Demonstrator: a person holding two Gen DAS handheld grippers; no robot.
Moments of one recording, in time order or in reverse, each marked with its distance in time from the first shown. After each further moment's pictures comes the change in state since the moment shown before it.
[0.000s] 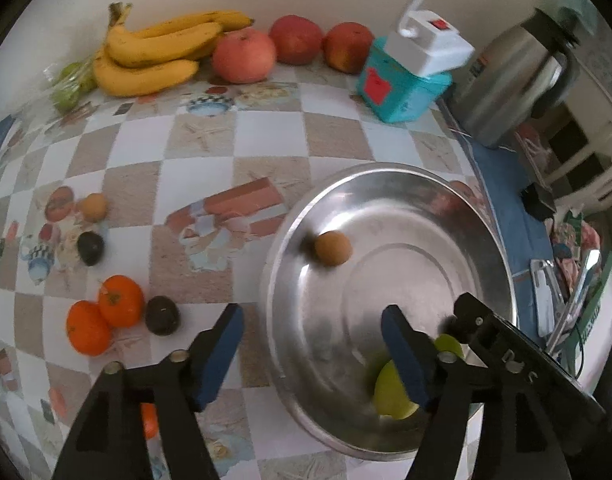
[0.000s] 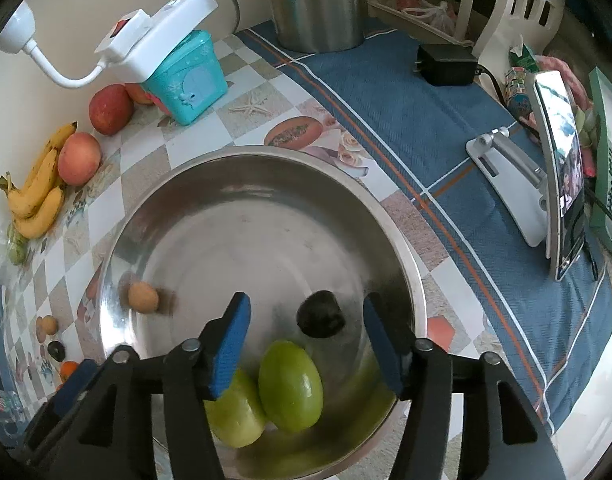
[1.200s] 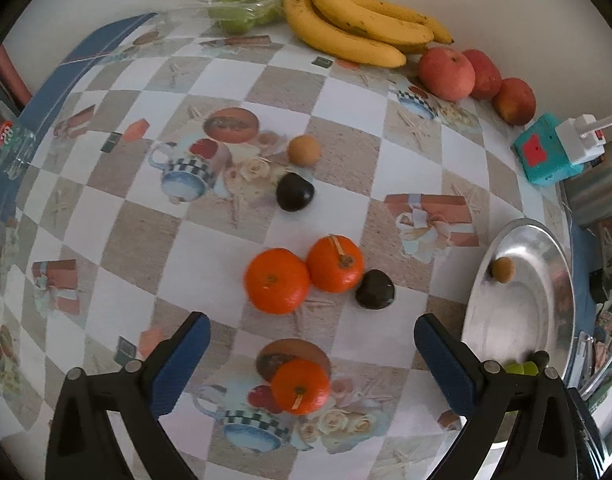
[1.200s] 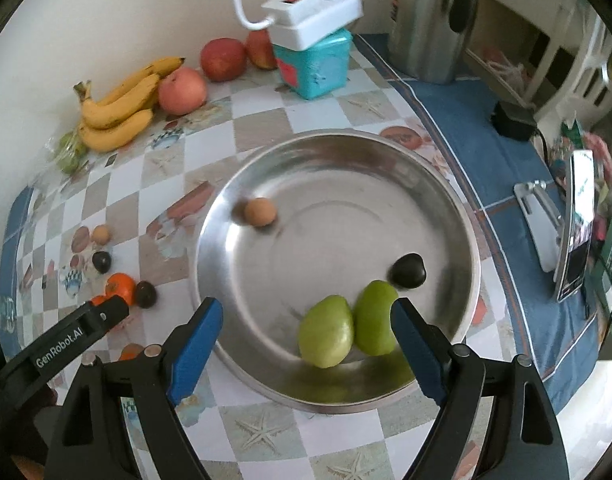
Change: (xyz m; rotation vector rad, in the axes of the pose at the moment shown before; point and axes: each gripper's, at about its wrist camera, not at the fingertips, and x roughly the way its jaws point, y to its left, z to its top) left arm -0.033 0.130 -0.021 -0.330 0.035 0.178; right arm -0.050 0.069 -0.047 -0.289 -0.011 0.047
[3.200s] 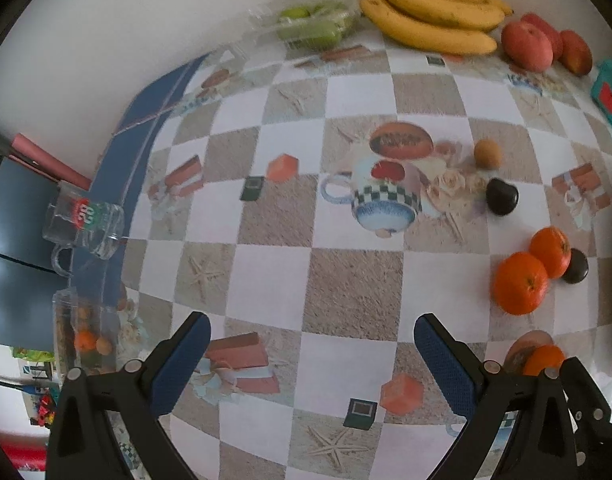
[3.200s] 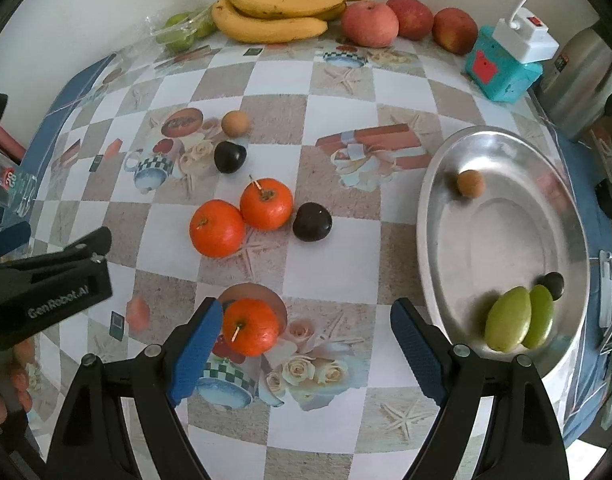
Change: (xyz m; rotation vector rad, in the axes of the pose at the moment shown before) left arm 0.000 0.095 0.025 0.257 -0.036 0.346; right arm 0.032 0.145 -0.047 -0.340 0.110 0.082
